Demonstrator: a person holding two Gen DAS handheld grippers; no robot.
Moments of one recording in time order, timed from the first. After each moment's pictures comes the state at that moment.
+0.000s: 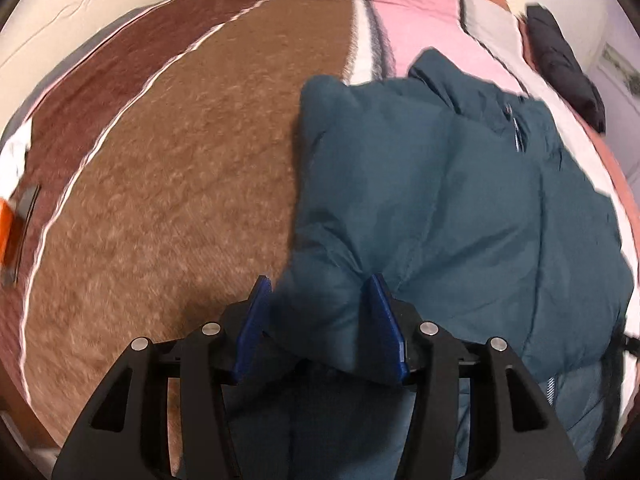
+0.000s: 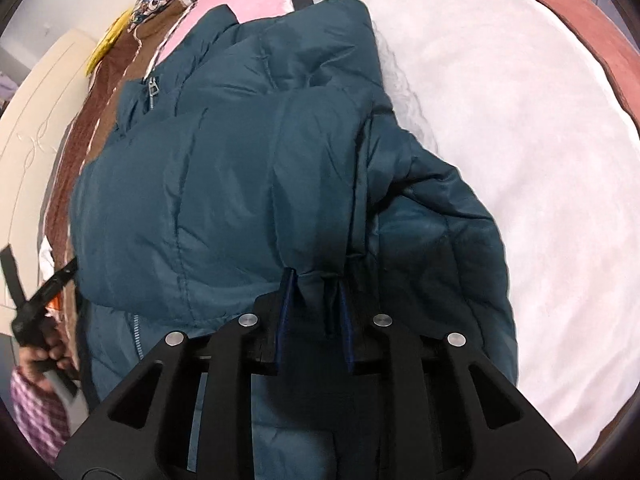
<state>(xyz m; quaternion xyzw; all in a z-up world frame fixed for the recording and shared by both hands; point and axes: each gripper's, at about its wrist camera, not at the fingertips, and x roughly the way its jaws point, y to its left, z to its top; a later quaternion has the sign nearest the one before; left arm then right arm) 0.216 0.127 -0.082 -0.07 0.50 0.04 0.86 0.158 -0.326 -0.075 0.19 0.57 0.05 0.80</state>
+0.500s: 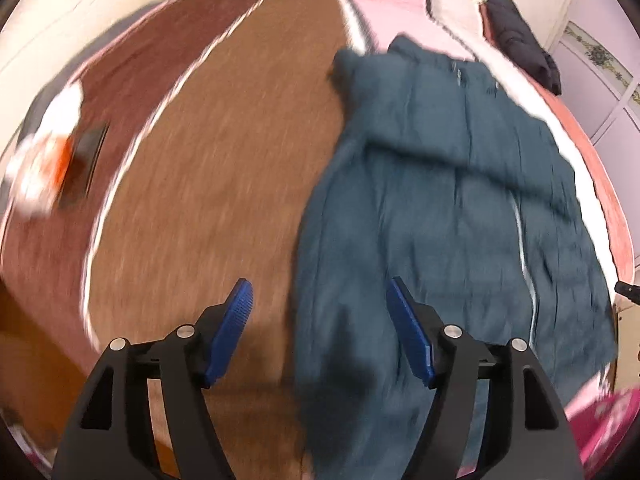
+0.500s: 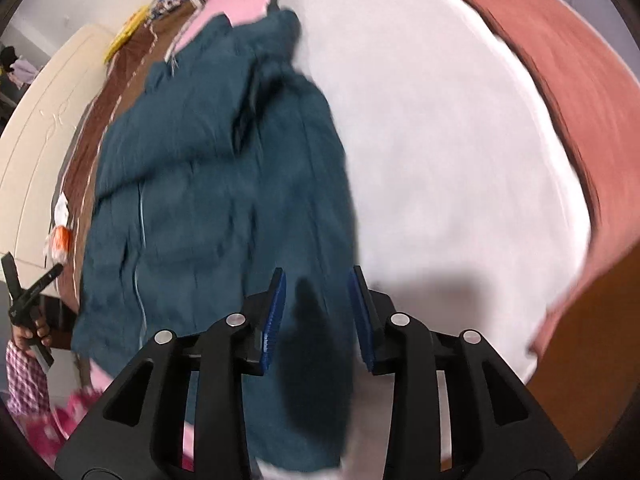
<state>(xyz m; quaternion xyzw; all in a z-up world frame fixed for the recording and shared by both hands) 0.019 0.195 -0.043 -0.04 0.52 -0.01 0.85 -0.036 -0.412 -0.045 0.19 0.57 0.06 0.79</state>
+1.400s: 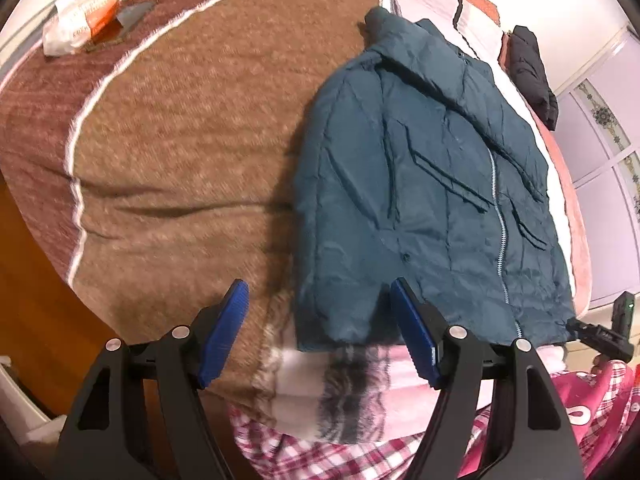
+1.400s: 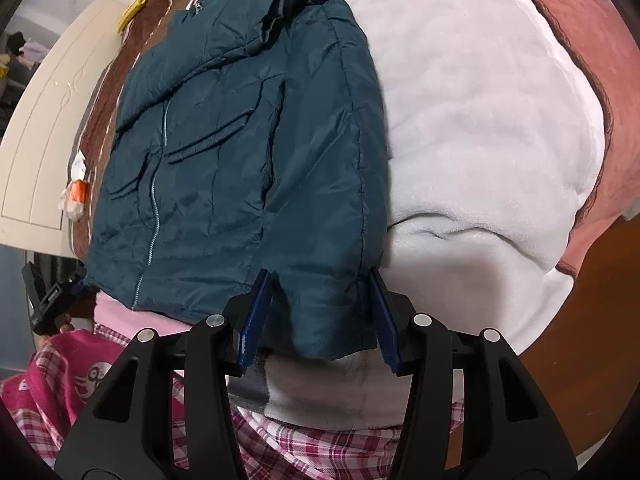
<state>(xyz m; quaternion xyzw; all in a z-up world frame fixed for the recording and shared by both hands) -0.090 0.208 -0.083 -0.19 0.54 -0.02 0.82 -0.103 -0.381 -0.065 0.19 0.61 0.10 0.76</state>
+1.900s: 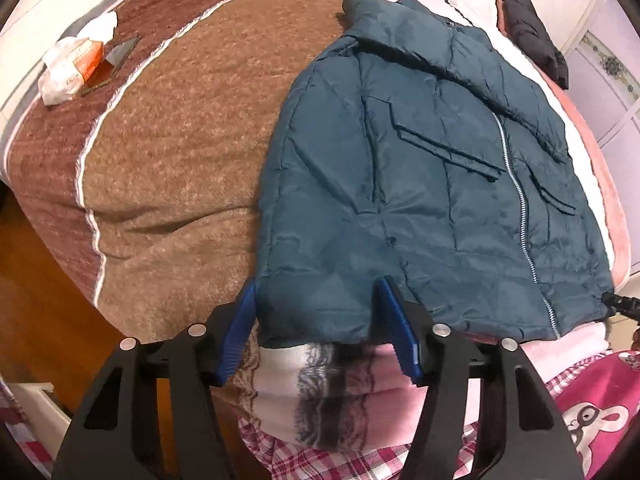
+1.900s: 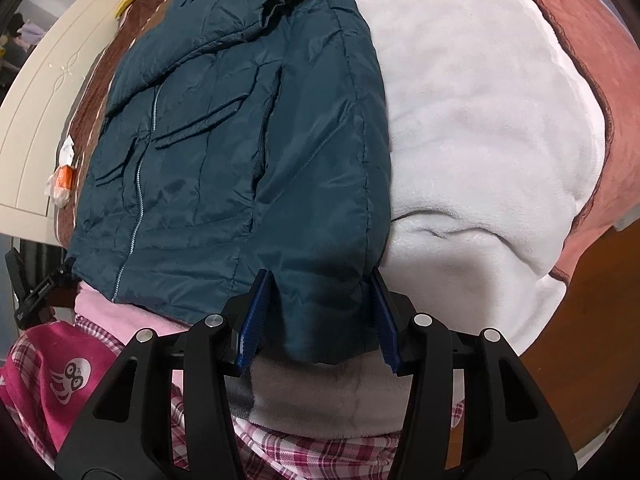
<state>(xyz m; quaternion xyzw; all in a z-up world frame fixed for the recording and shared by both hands) -0.085 0.162 -0.078 -0.08 0.54 0.01 0.84 -0.105 -0.370 -0.074 0.16 0.62 0.10 0.76</state>
